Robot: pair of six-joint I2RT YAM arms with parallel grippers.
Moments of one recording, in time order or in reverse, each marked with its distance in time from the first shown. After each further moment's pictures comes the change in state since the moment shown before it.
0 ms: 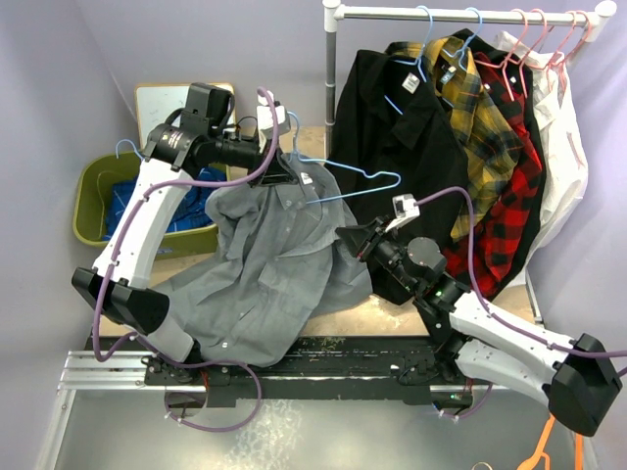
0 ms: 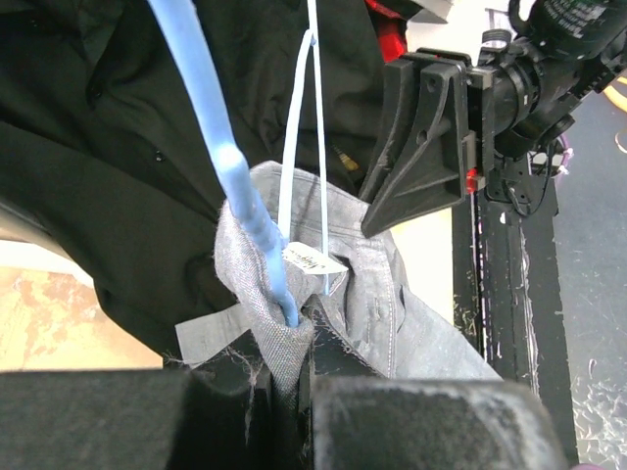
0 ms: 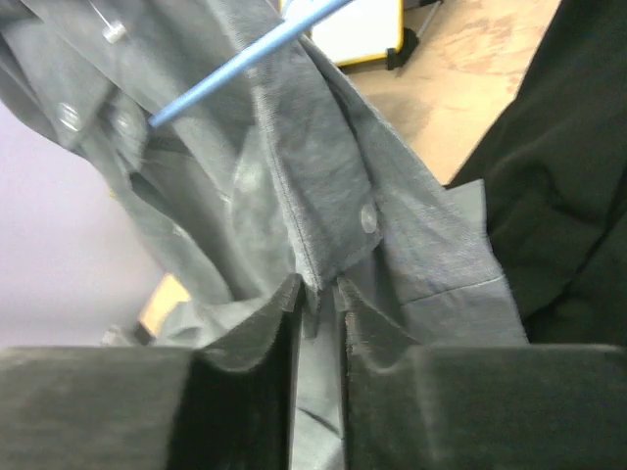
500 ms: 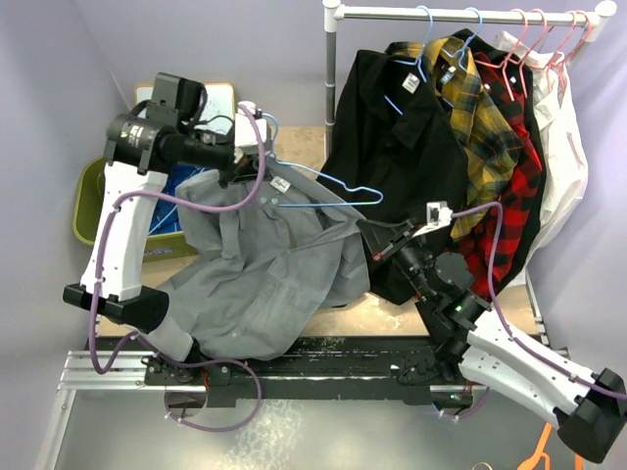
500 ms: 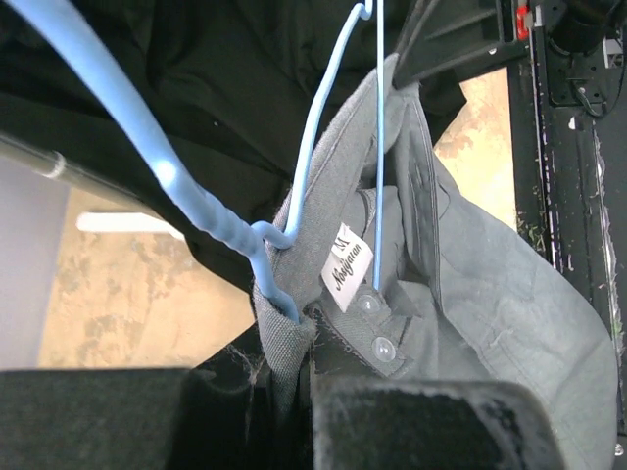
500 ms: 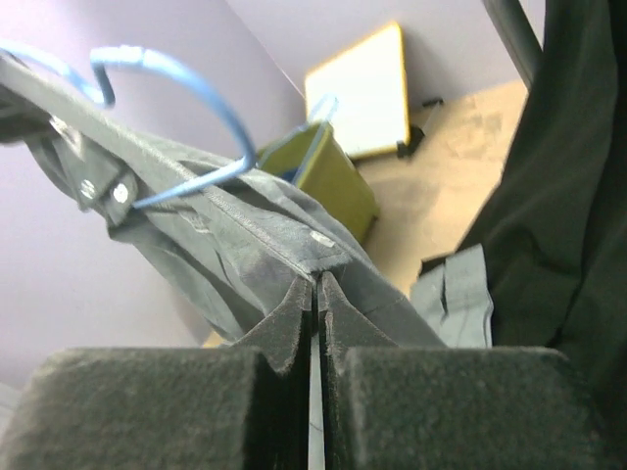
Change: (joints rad) left arm 0.040 0.001 0.272 -0.377 -0.126 0.384; right arm -0.020 -0.203 -0.069 0.003 0.108 0.045
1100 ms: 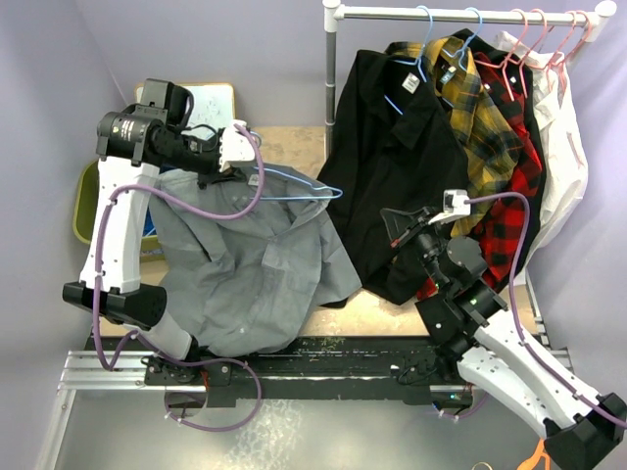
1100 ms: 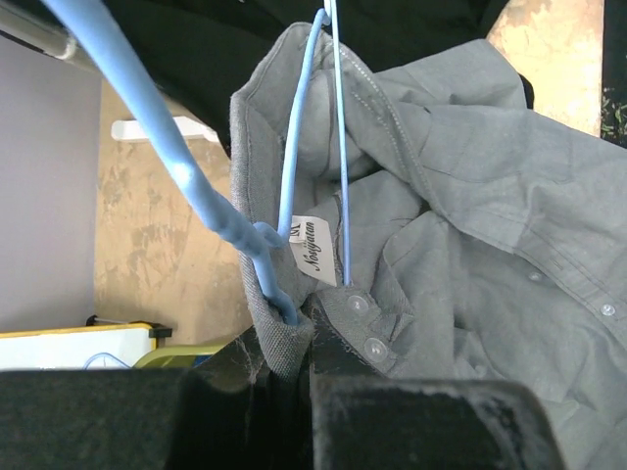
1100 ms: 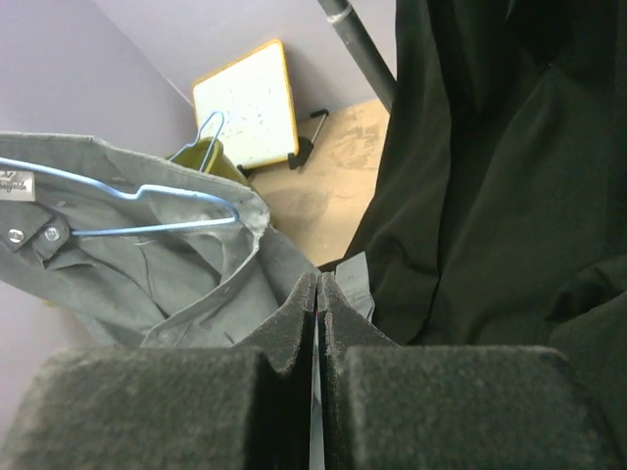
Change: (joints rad) left arm 0.126 0.010 -0.021 -0.153 -0.106 0.309; right arm -0.177 -0.054 0.124 -0.247 -0.026 -0.093
